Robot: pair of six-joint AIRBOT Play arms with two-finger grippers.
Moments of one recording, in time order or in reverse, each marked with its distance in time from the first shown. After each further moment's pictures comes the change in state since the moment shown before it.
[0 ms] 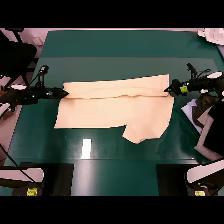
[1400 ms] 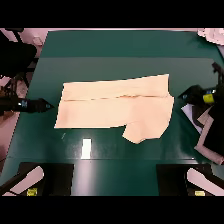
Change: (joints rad) left arm 0.222 0.444 -0.158 0.366 -0.438 -0.452; right arm -0.083 0.638 -0.349 -0.188 0.210 0.218
